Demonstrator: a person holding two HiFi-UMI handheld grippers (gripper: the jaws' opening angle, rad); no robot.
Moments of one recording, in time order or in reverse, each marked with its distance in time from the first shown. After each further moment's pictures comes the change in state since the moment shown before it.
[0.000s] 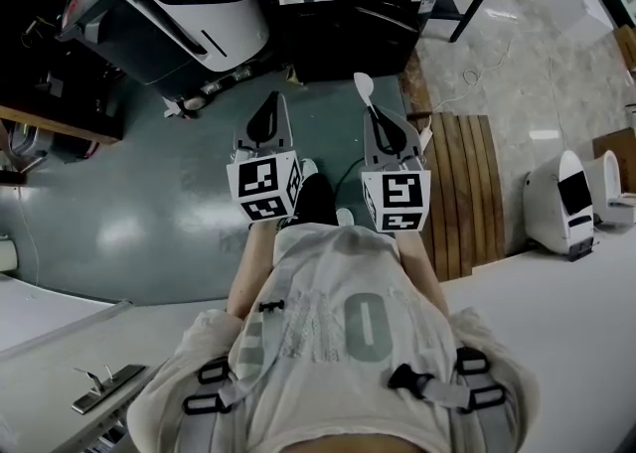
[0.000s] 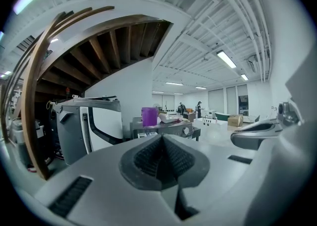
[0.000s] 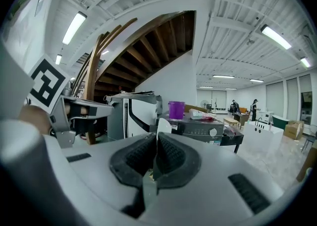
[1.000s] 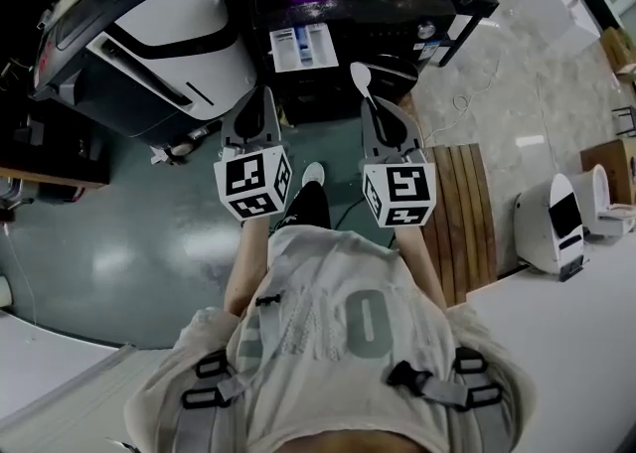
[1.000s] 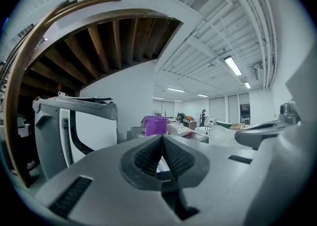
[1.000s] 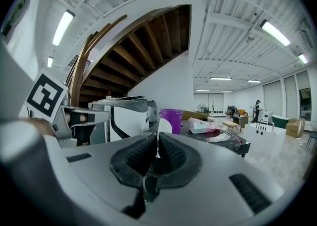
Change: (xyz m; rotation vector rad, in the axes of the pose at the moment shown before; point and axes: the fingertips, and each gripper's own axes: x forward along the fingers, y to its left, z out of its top) left arm 0.199 0.087 0.053 -0.045 -0.085 -0.024; right arm 0.193 -0.069 0.072 0.034 -0.061 -0.040
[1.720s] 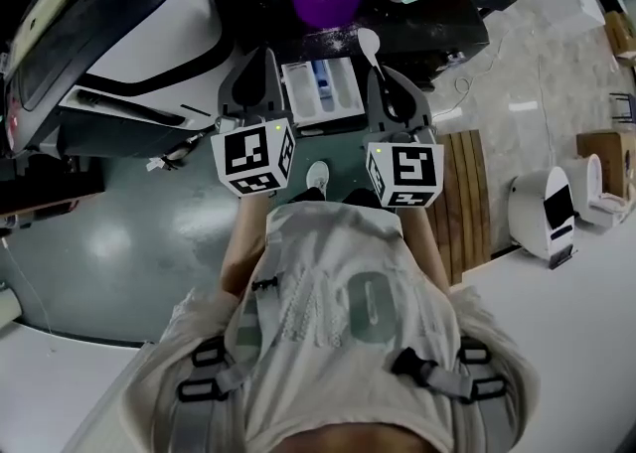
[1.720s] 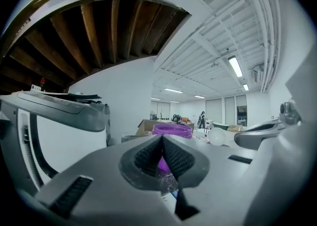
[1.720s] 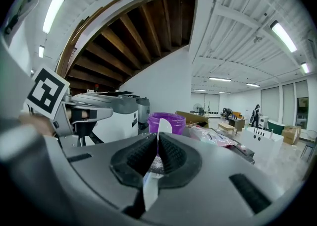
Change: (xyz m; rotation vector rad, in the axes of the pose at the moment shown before) left arm 0.215 0.094 0.038 -0.004 -0.018 -0.069; right arm 0.220 -0.040 0.050 -0.047 0.037 -0.063
